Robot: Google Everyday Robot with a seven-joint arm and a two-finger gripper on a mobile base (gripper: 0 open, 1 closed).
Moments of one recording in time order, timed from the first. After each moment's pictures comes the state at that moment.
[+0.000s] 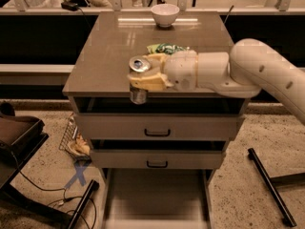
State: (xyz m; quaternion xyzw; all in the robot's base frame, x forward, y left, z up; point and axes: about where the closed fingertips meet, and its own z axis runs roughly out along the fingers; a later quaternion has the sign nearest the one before) arm 0.557 0.030 0.914 -0.52 0.55 0.35 0.54
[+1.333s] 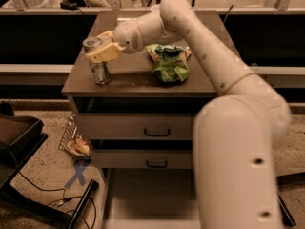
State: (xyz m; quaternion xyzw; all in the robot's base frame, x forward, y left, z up) arm 0.666 0.156 0.902 -0.63 0.50 0.46 0.38
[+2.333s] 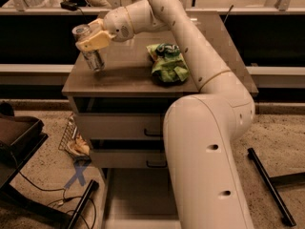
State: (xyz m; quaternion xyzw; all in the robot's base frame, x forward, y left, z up) arm 0.695 0.189 0.928 -0.64 0.47 0.47 0.40
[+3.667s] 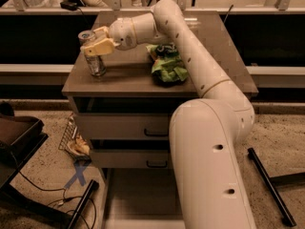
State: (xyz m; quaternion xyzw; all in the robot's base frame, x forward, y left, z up) arm 0.708 0.183 0.906 -0.60 0.46 0.49 0.42
